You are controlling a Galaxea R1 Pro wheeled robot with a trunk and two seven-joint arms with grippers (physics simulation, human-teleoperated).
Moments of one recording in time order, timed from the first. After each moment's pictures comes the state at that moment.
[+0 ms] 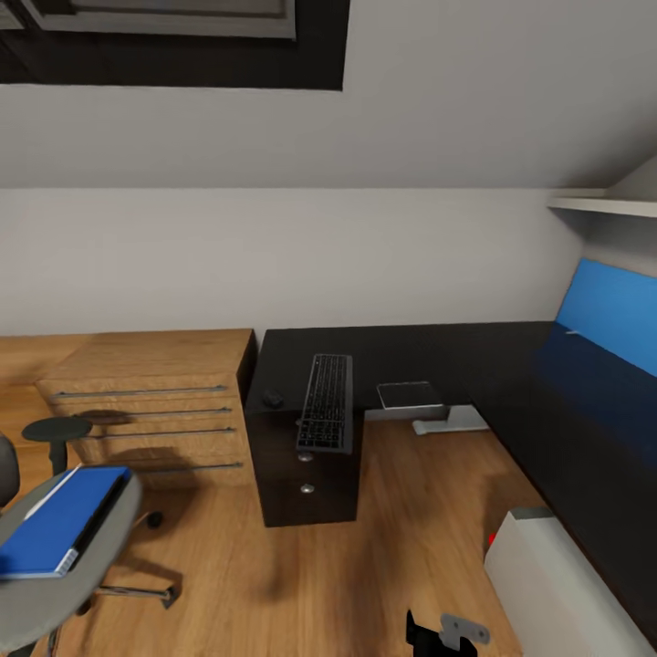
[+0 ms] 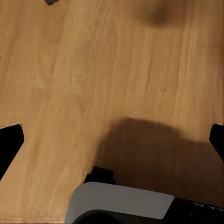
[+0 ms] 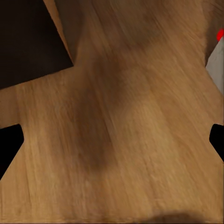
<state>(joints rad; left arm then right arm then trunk) 0.06 0.06 -0.24 -0.49 0.44 -0.31 0.11 -0.45 0.08 0.00 0.02 -0.22 -0.56 -0.07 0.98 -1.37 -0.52</state>
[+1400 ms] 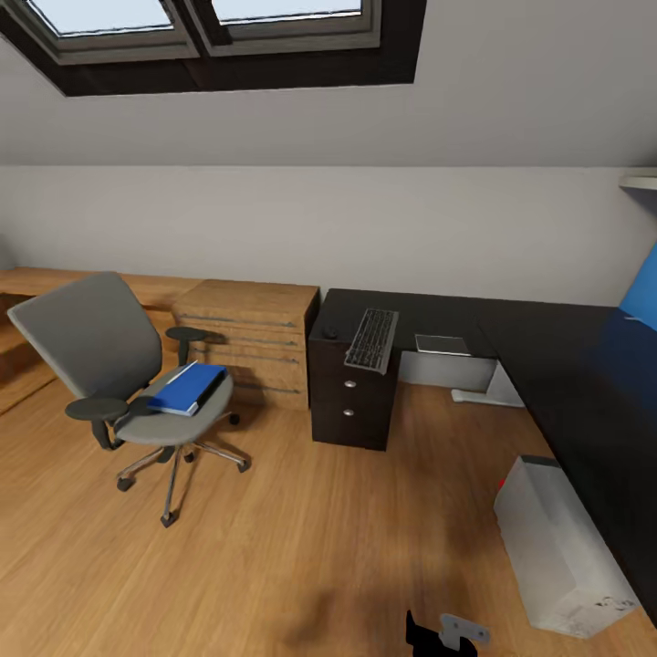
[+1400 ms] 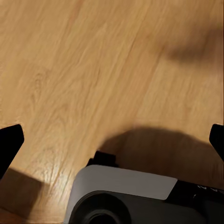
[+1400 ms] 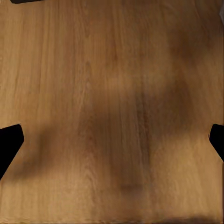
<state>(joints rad) 0.06 0.06 -0.24 -0.49 0.44 -0.31 0.11 -0.45 0.08 0.00 0.02 -0.22 -0.56 -0.07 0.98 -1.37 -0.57</state>
